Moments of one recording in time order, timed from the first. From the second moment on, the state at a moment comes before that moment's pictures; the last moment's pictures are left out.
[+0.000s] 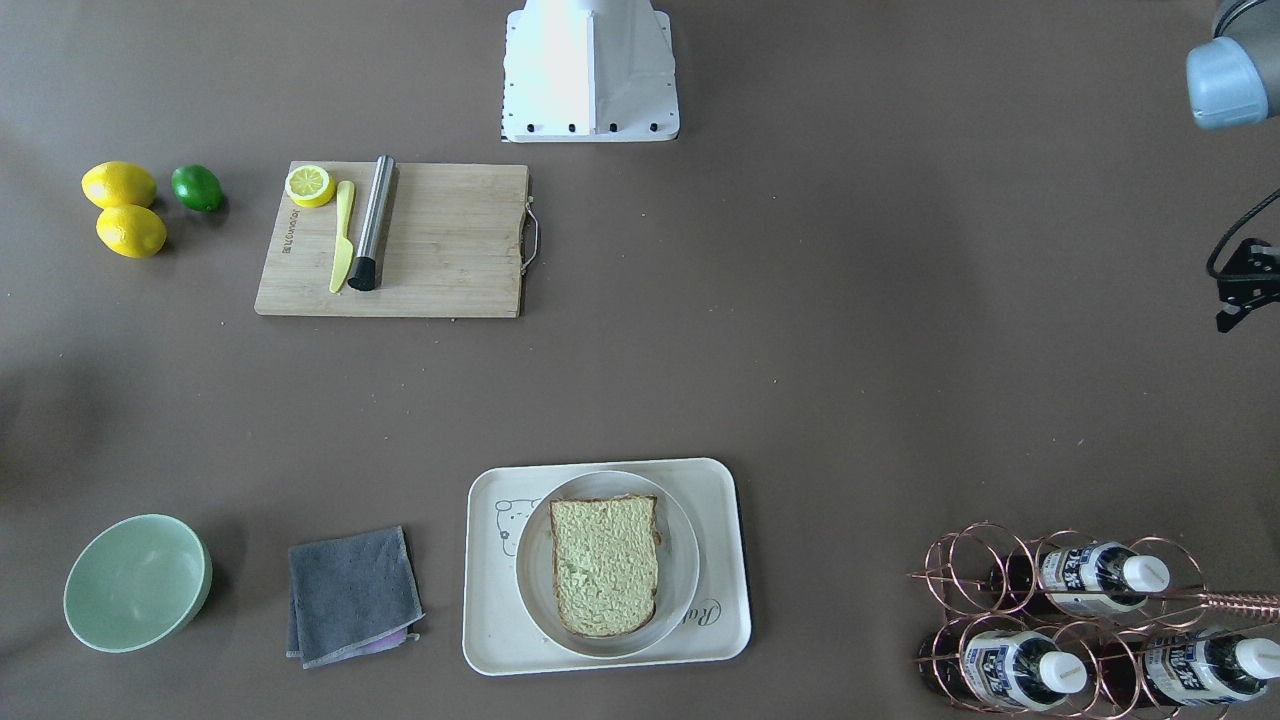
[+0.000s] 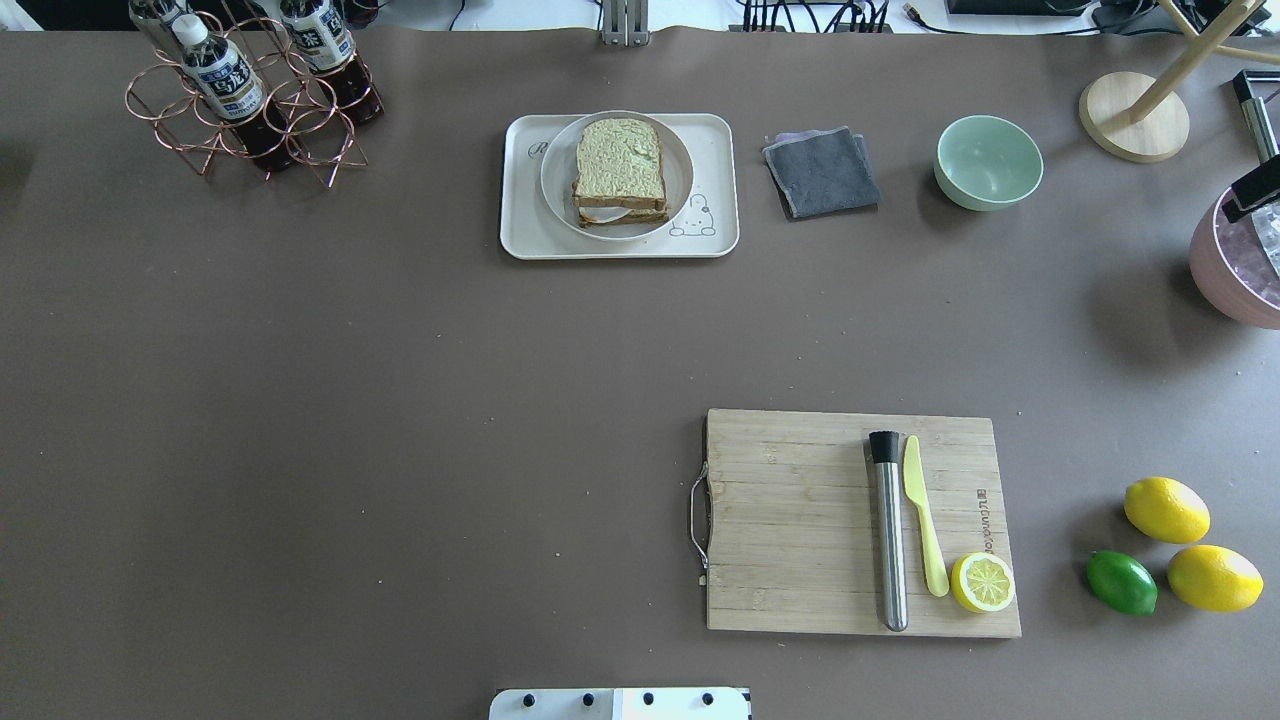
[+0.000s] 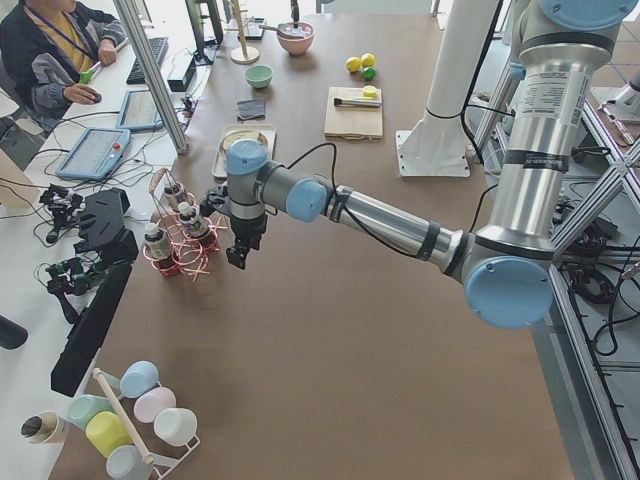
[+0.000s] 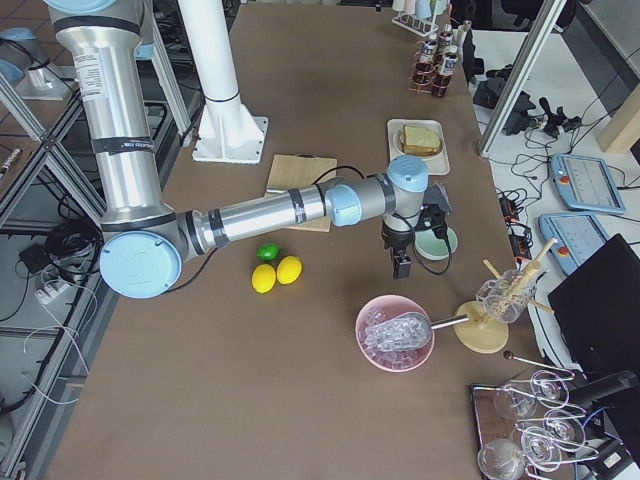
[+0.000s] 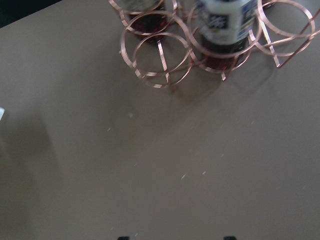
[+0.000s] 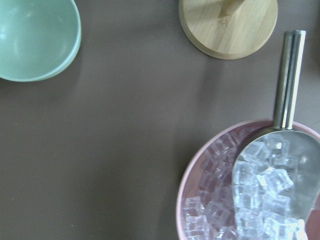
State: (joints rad) left arm -1.42 -1.64 -1.77 -1.60 -2.24 0.08; right arm 1.39 -1.42 1.64 -1.55 2.24 0.08
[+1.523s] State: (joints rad) left arm -1.60 -1.48 -1.72 -1.61 -2.34 0.28; right arm 1.49 -1.49 1.62 -1.54 2.26 -0.08
